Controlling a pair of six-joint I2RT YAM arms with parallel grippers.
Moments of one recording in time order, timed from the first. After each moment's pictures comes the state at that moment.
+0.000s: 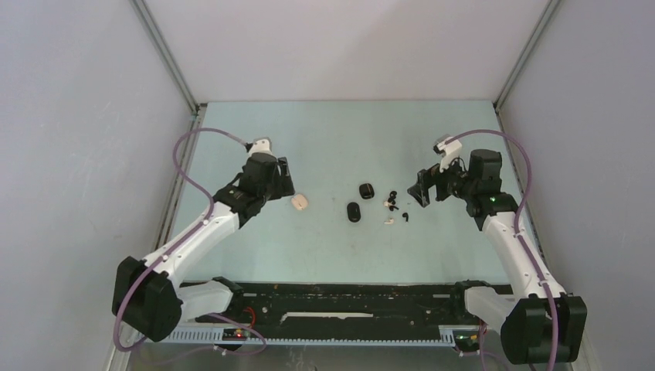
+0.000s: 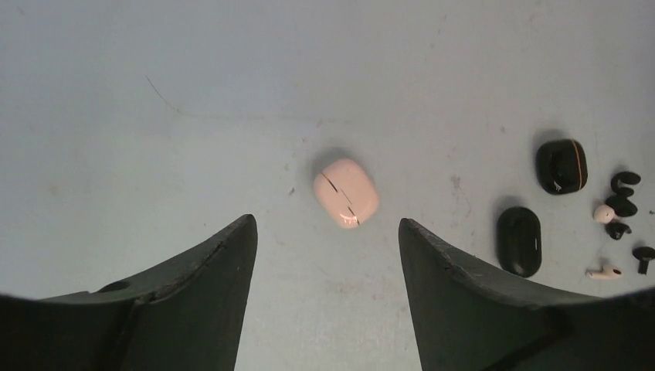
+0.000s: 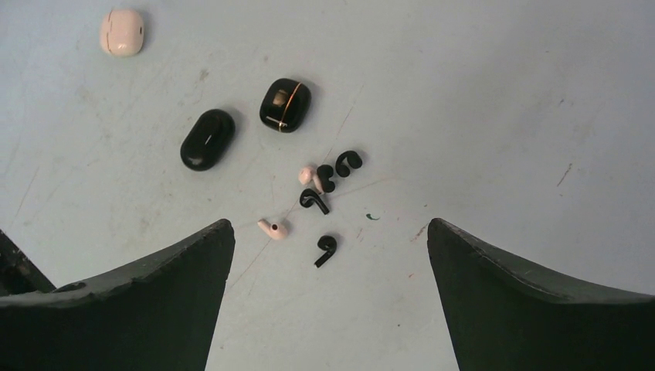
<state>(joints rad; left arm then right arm) -0.47 1.16 0.85 -0.36 -0.30 -0.47 0.03 1.05 0.77 -0.30 -0.59 -0.22</state>
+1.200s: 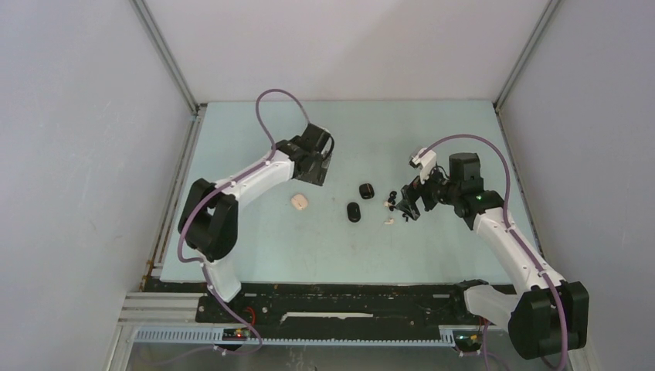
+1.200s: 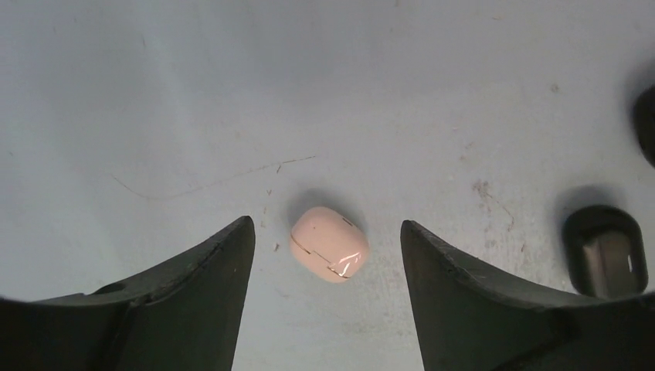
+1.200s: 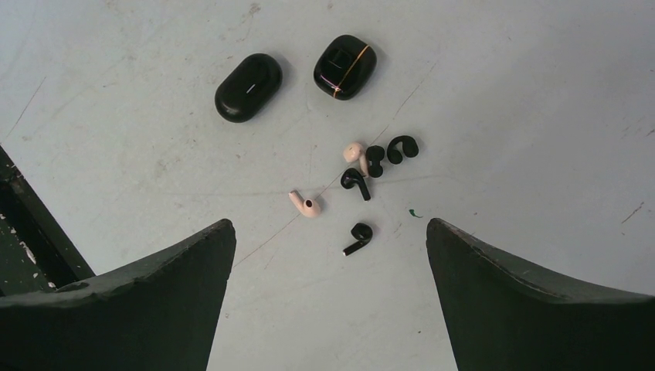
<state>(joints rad) -0.59 1.78 1.36 -0.62 -0.35 -0.28 0.18 1.10 0.77 -0.39 -0.58 -0.38</state>
